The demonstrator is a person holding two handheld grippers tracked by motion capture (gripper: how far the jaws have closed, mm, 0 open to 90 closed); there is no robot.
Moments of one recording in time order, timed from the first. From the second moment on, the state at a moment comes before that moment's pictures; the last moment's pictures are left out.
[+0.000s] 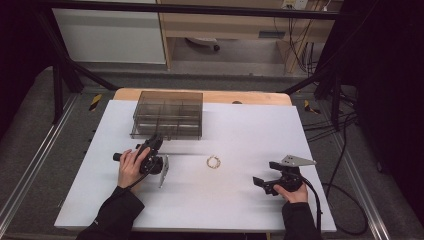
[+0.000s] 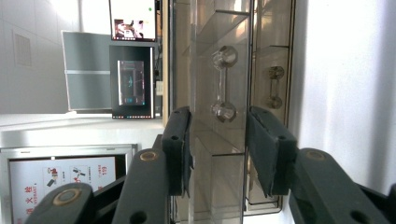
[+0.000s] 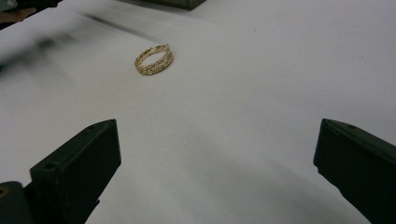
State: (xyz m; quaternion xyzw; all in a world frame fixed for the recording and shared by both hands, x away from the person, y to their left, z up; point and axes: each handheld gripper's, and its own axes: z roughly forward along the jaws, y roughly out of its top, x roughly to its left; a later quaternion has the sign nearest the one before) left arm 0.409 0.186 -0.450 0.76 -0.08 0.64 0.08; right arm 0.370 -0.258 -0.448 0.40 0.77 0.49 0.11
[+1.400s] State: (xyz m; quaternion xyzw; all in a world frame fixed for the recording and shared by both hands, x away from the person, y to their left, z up) left arm 0.391 0.192 -0.420 0.82 0.10 0.52 0.21; right arm 0.370 -0.257 -0.448 0.40 0.77 0.48 0.11
